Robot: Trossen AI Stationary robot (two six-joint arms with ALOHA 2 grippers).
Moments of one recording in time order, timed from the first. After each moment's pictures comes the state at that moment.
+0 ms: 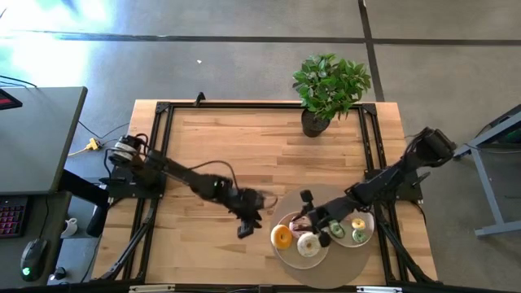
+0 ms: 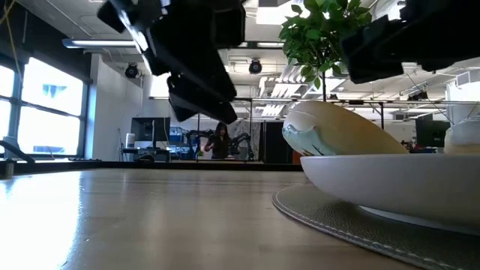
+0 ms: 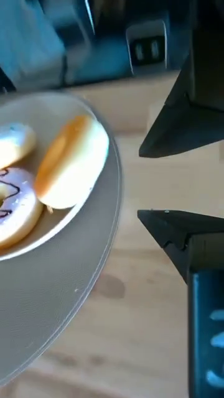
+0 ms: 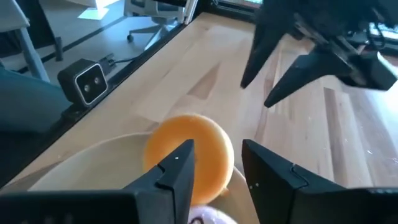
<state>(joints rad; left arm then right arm) -0.29 1.75 1.05 -0.04 0.15 -0.52 0.53 1.46 0.52 0.56 0.18 0.00</state>
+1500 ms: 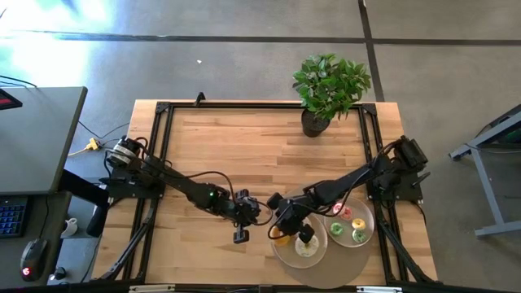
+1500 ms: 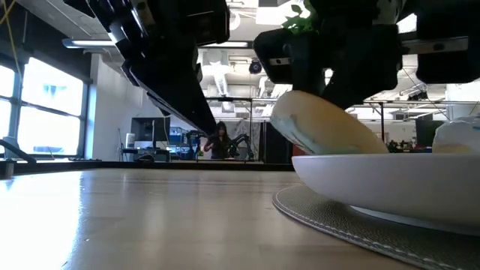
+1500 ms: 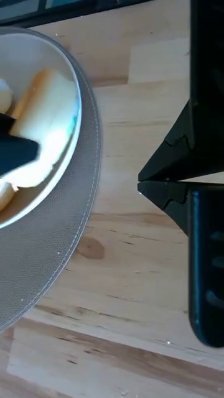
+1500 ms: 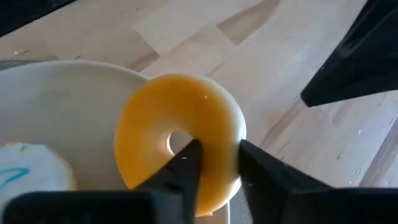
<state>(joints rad) -0.39 1.75 1.06 -0.14 -0.11 -0.46 0.35 1.77 1.06 -0.15 -0.13 -0.45</state>
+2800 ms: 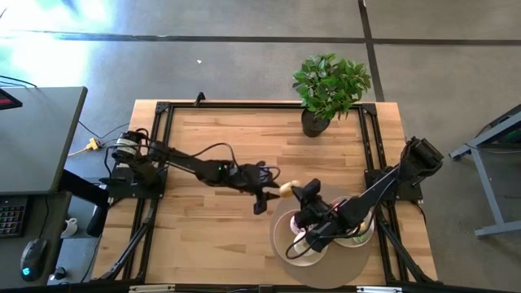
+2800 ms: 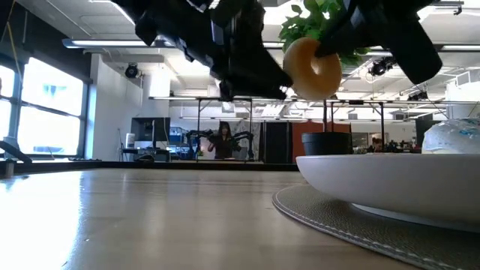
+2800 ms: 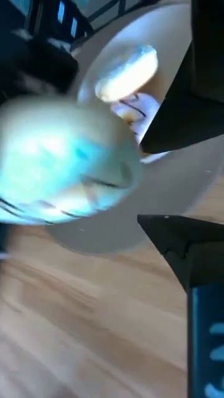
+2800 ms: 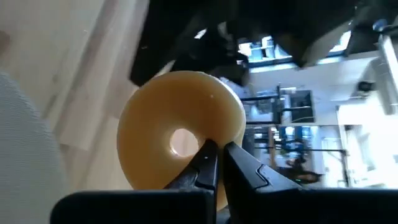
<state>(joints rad) -0.14 1.75 1.06 0.21 -0.04 -0.24 0.62 1.65 1.06 -0.52 1.20 -0.25</state>
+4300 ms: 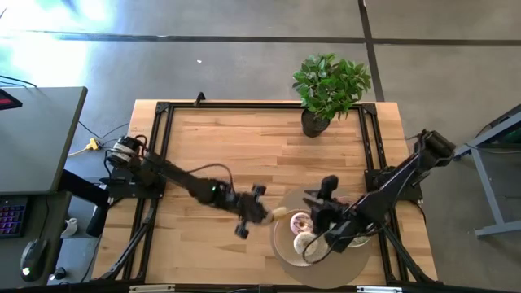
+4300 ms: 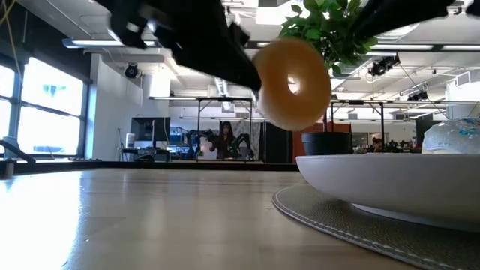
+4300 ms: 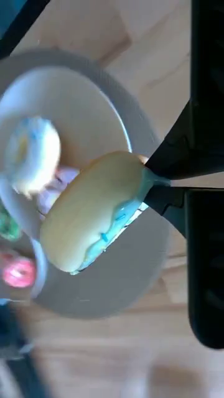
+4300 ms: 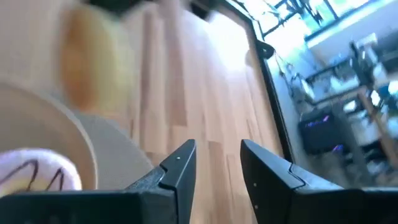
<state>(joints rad) -0.34 1.74 1.09 0.00 -0.13 0.21 0.70 1.49 1.07 -0.74 1.02 0.31</state>
